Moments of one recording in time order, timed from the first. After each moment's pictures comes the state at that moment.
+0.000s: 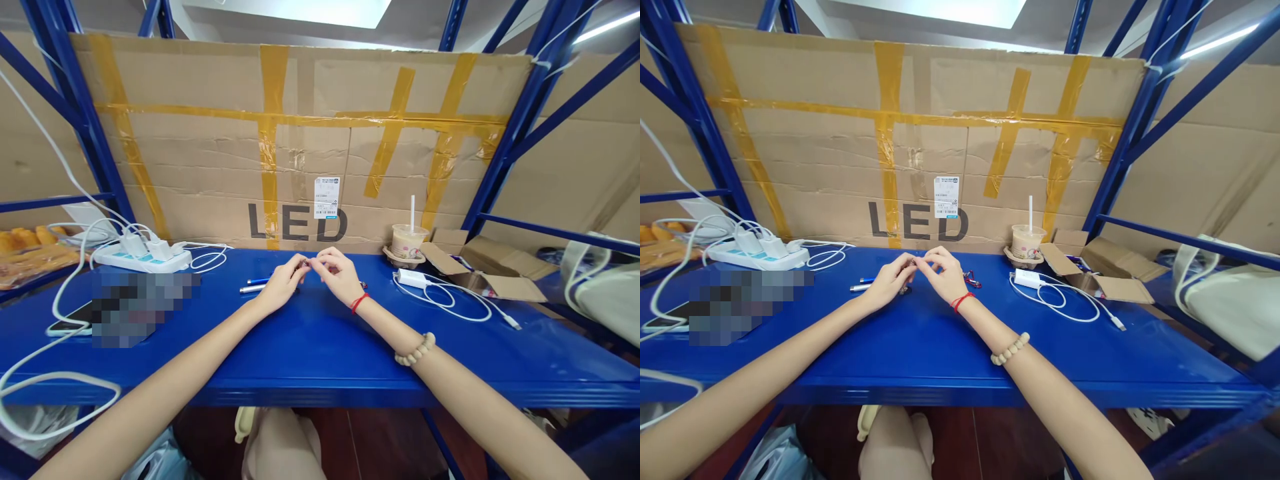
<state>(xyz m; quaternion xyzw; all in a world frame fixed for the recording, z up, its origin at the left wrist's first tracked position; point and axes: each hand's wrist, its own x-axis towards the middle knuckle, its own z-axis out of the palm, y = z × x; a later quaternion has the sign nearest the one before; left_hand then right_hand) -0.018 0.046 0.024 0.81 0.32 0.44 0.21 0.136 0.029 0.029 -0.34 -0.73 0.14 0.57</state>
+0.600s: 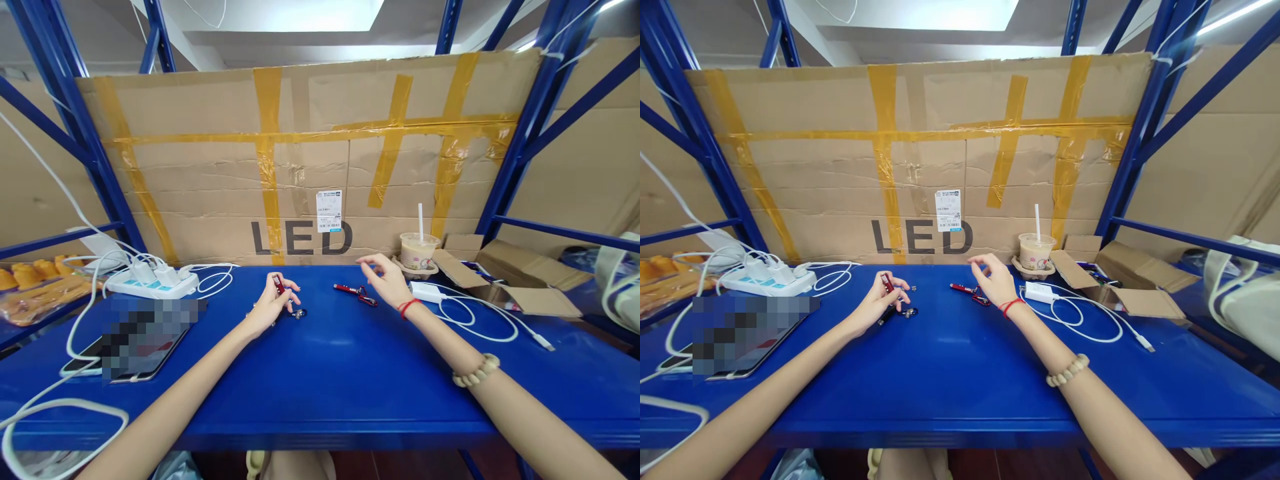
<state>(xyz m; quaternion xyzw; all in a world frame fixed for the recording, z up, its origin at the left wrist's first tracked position) -0.044 0.056 0.021 0.69 0.31 0.49 0.44 0.220 0.053 0.042 -0.51 -0.69 0.04 0.51</state>
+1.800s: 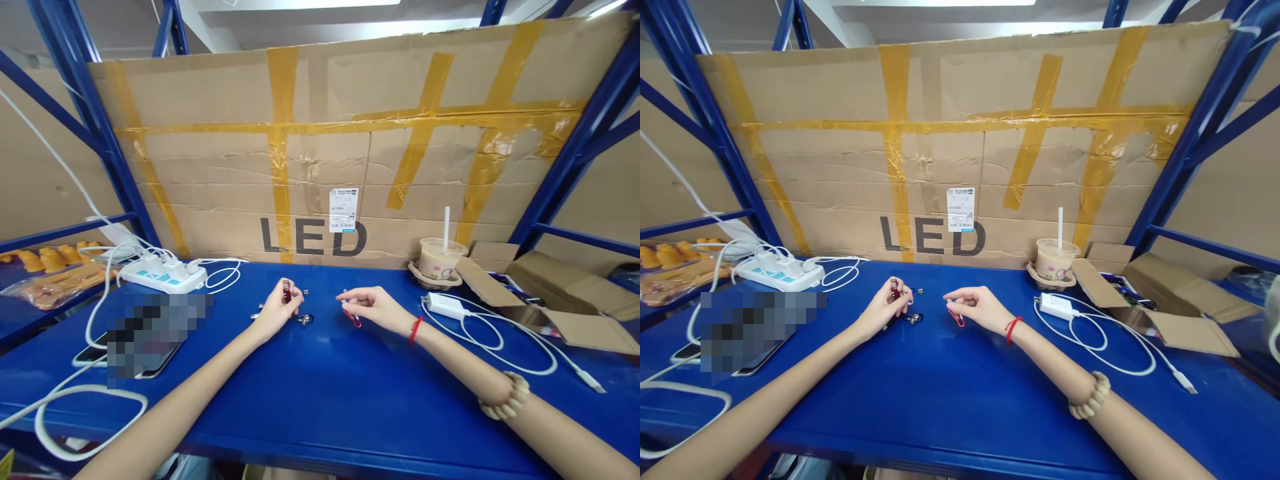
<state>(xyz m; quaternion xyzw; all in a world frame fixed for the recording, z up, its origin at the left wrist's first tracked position) -0.039 0.059 0.021 0.66 0.38 0.48 0.43 0.190 0.048 0.037 -0.41 -0.74 0.42 0.34</state>
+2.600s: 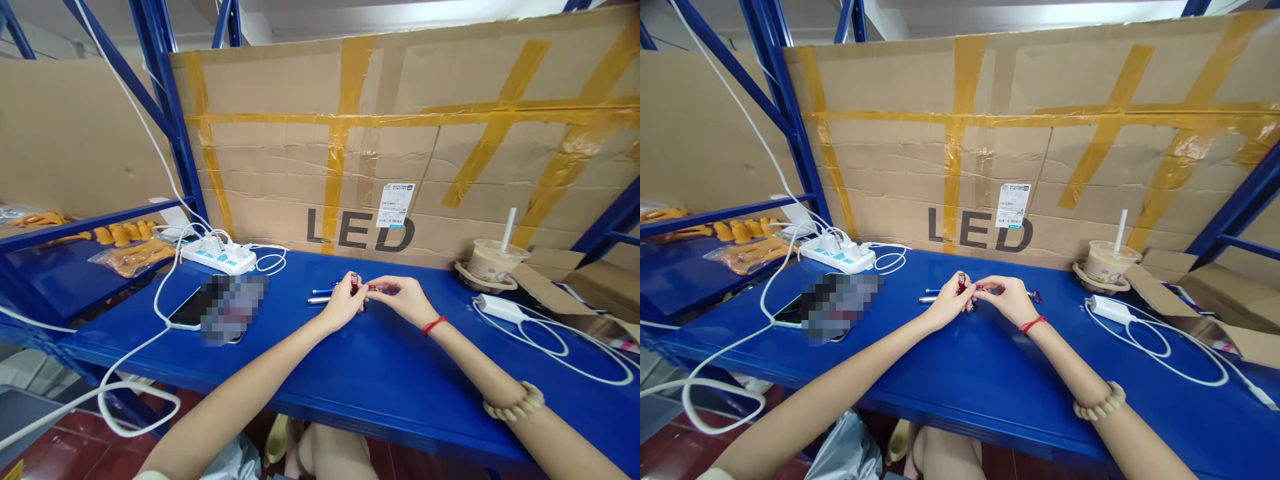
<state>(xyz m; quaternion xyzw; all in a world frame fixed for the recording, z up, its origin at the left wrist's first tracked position) -0.036 0.050 0.018 0.65 0.32 0.49 0.47 0.116 0.047 0.038 -0.47 -0.78 0.15 0.39</state>
